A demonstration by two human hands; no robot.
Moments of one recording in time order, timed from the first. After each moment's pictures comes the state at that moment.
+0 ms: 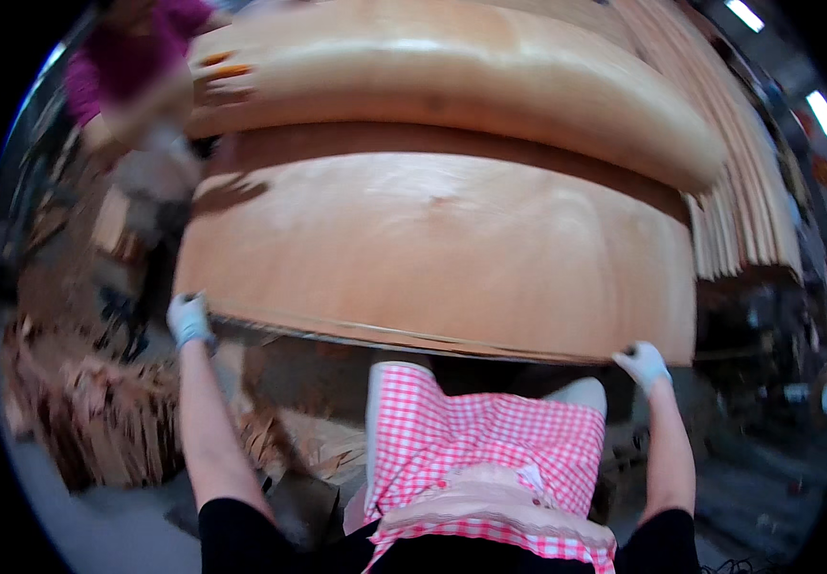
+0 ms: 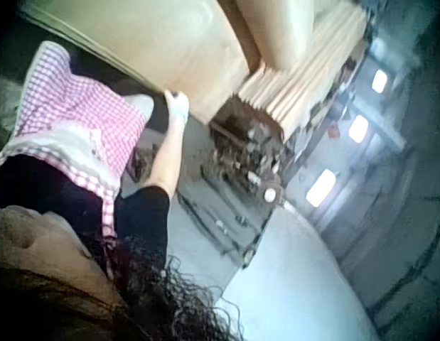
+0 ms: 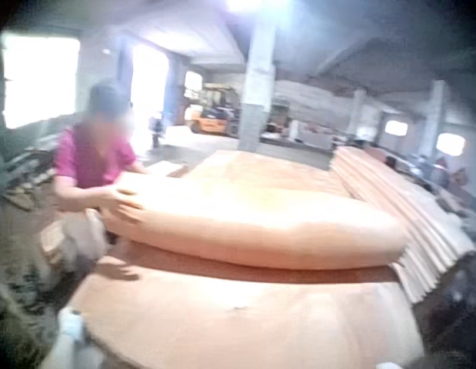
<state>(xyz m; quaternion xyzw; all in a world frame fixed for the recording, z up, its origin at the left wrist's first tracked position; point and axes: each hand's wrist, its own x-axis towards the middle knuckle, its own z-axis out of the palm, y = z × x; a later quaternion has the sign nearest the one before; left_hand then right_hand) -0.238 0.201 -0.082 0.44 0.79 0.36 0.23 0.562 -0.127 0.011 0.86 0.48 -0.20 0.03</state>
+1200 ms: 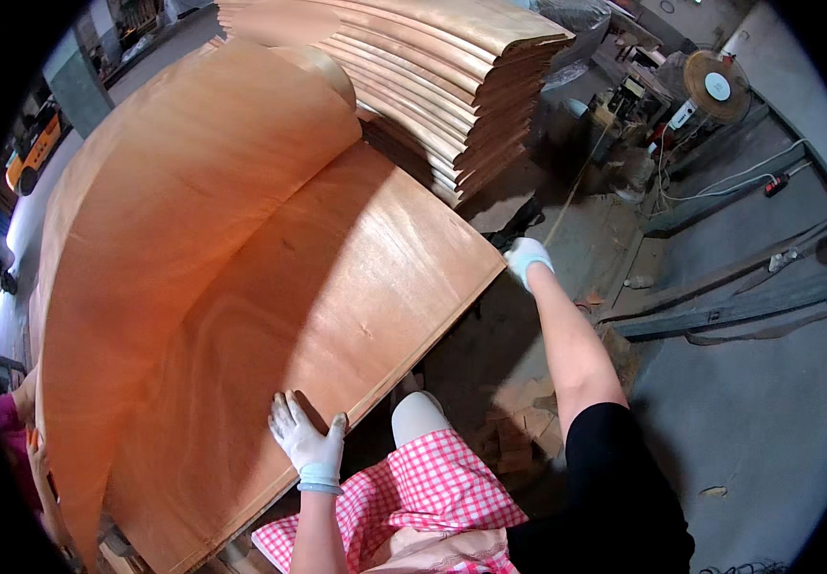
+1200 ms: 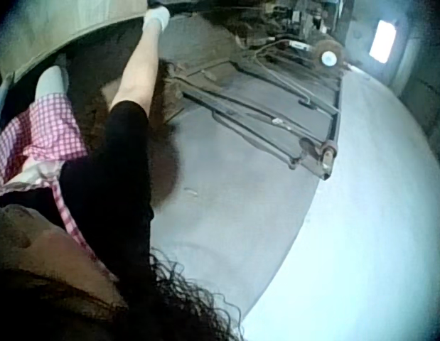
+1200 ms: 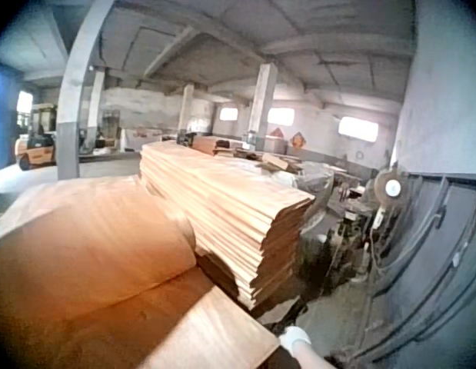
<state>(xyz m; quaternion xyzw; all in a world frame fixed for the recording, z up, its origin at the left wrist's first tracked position) 0.371 -0.032 -0.030 0.90 0.40 0.05 0.18 0.817 -0.271 -0.040 0.98 0.08 -0.13 -0.09</state>
